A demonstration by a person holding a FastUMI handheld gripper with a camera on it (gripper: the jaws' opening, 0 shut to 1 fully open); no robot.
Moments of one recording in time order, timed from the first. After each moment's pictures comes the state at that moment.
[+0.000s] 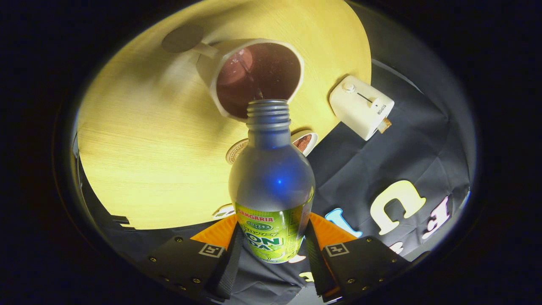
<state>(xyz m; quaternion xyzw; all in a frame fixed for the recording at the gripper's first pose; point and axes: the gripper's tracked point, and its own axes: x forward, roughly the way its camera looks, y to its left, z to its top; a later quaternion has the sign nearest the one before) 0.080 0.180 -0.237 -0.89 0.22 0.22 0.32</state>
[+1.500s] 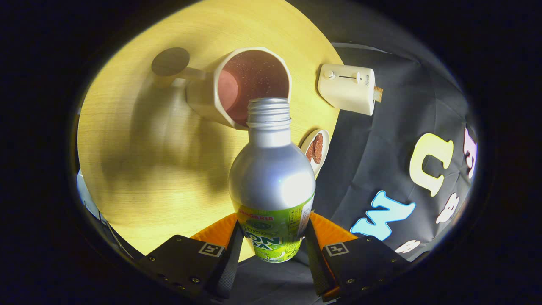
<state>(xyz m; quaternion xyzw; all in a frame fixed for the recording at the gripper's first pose) 0.057 0.148 -0.290 -0.76 0.29 0.27 0.51</state>
